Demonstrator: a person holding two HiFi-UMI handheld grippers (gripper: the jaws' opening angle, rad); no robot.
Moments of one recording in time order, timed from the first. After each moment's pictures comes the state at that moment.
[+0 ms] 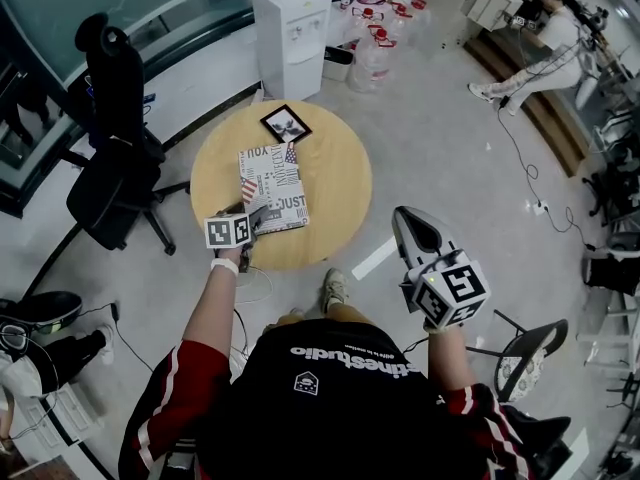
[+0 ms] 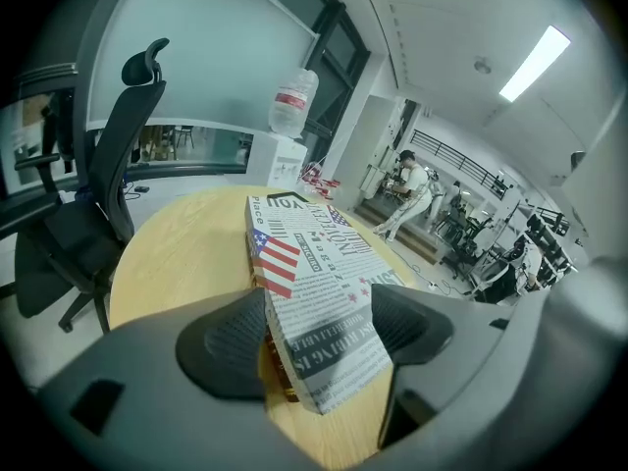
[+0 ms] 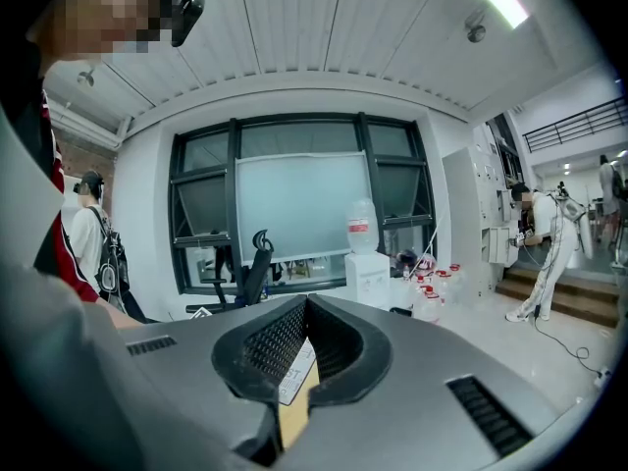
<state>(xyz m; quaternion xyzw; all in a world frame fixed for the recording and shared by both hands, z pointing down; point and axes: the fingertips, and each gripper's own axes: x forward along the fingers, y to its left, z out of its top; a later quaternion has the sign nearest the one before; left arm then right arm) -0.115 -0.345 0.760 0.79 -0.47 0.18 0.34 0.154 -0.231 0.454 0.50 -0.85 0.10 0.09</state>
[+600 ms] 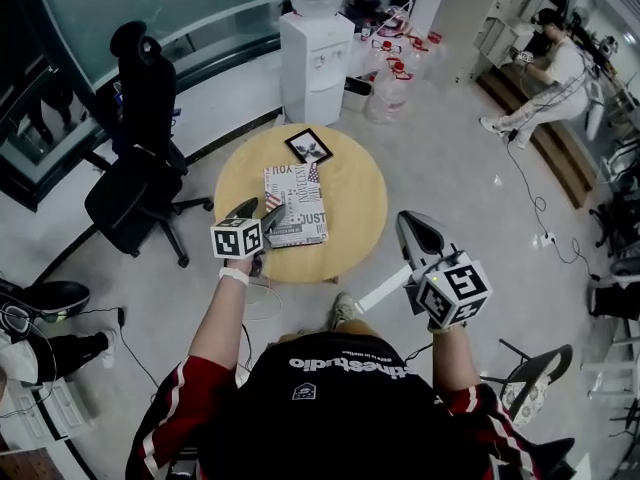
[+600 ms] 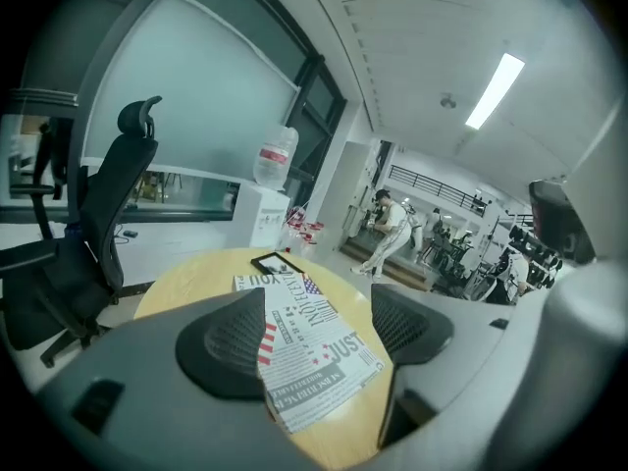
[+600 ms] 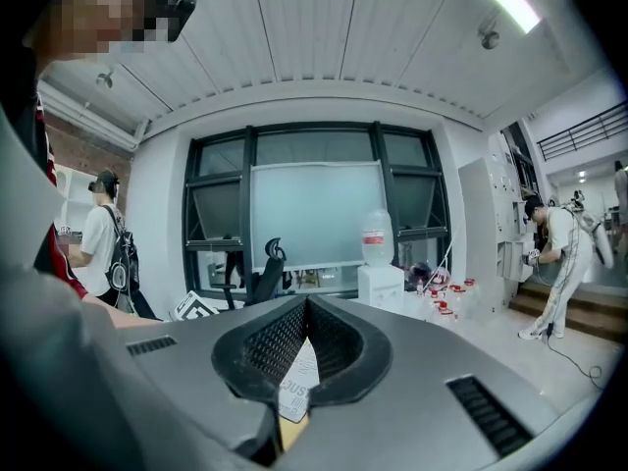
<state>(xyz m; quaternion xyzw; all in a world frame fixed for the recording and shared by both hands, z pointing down) -0.128 -0.341 0.645 0.84 -0.47 0.08 0.26 0.110 -0.229 0.428 0.48 -0.87 0.07 0.08</state>
